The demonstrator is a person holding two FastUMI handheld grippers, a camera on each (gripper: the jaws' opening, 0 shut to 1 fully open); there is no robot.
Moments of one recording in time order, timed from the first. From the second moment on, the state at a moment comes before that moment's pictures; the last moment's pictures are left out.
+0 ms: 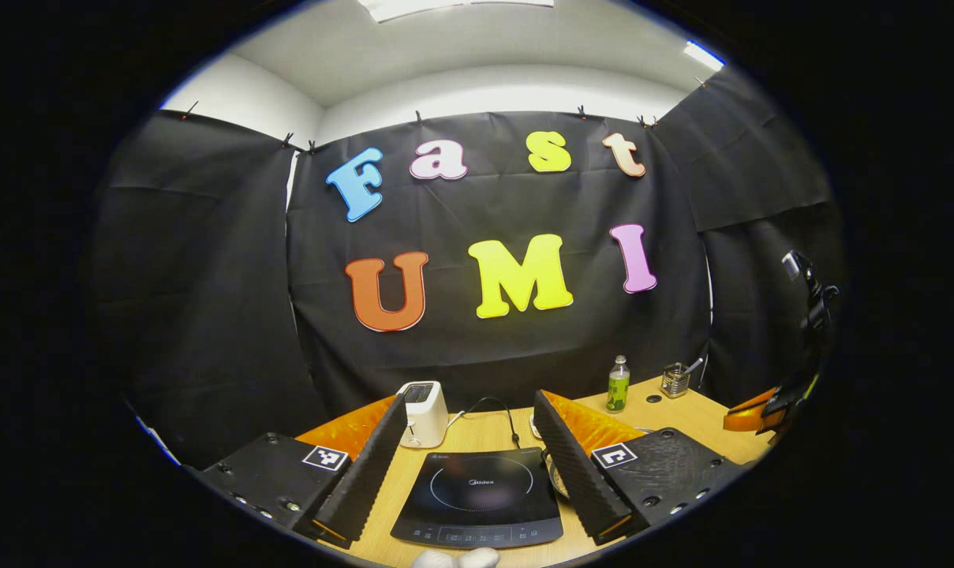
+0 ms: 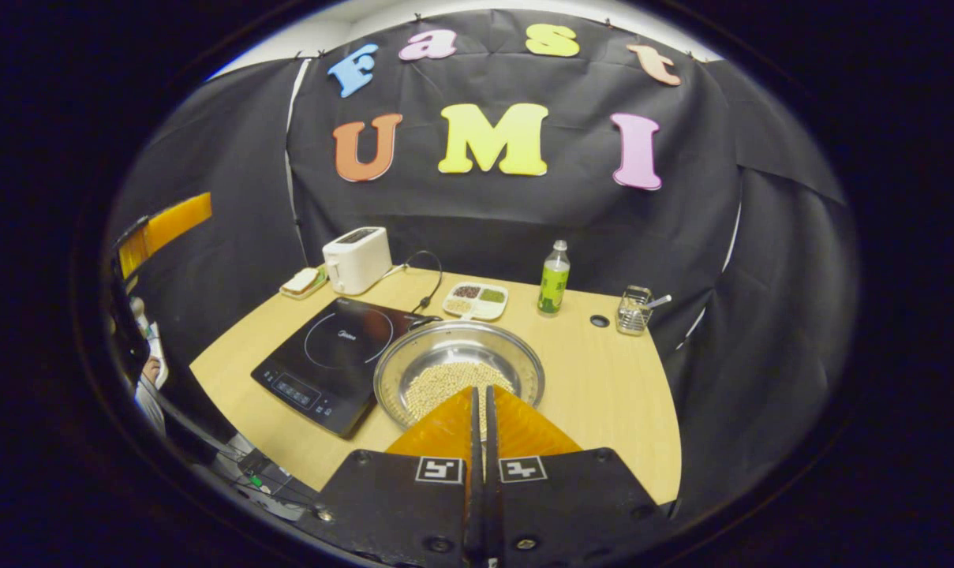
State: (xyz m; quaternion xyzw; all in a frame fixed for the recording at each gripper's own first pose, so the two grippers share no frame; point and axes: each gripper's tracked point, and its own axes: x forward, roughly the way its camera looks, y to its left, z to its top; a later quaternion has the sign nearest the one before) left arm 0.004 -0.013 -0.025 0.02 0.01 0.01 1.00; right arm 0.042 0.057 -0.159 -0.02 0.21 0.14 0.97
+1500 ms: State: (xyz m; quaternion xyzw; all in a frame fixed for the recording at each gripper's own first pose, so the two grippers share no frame) left arm 0.009 0.007 -0.060 0.03 0.05 0.07 1.00; right arm 0.077 0.062 -0.337 -0.07 0.38 0.17 0.91
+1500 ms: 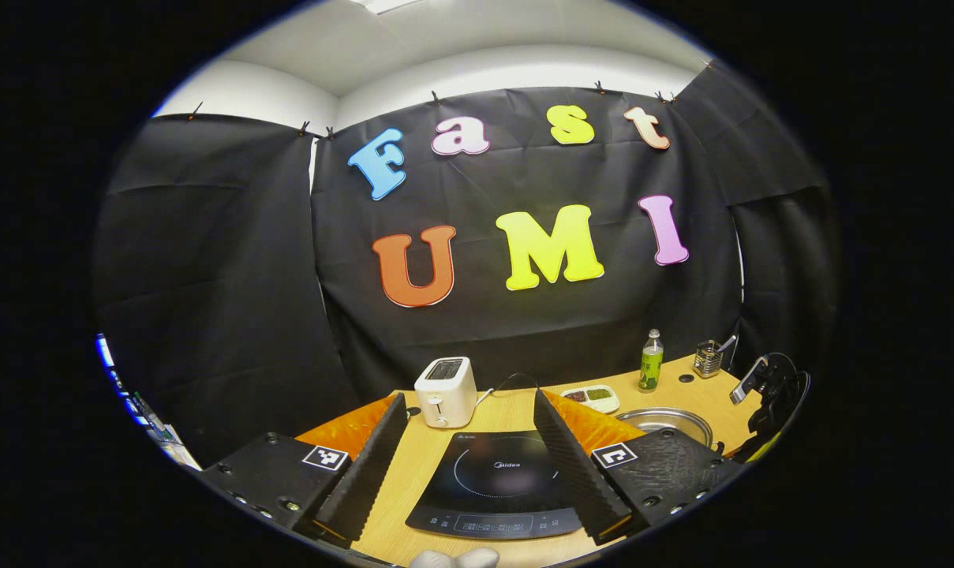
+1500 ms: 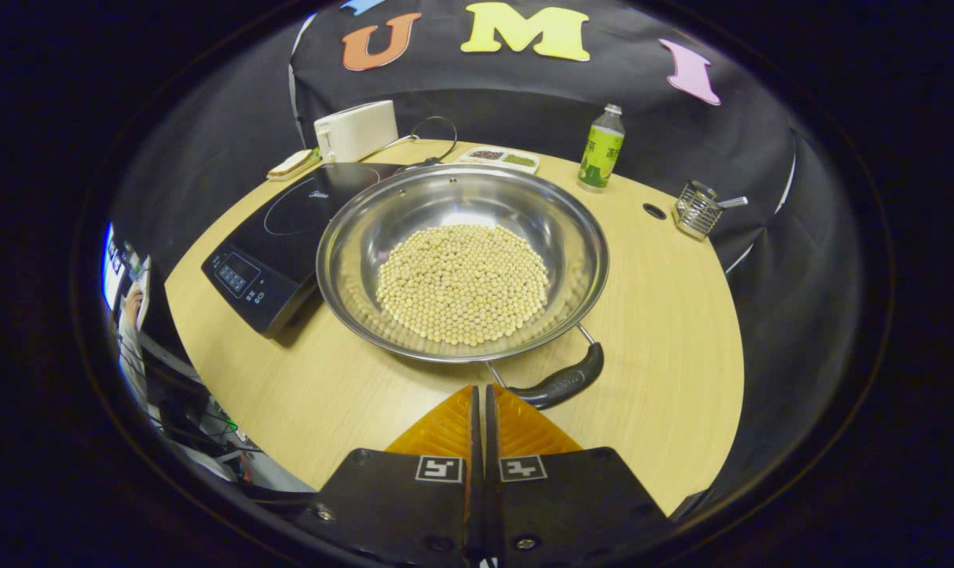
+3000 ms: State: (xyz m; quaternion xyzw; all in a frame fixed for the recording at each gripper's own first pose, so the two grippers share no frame) left arm 0.030 -0.006 -0.061 0.03 0.06 0.07 1.00; right arm 0.126 -0.010 -0.331 -0.05 0.38 0.11 0.92
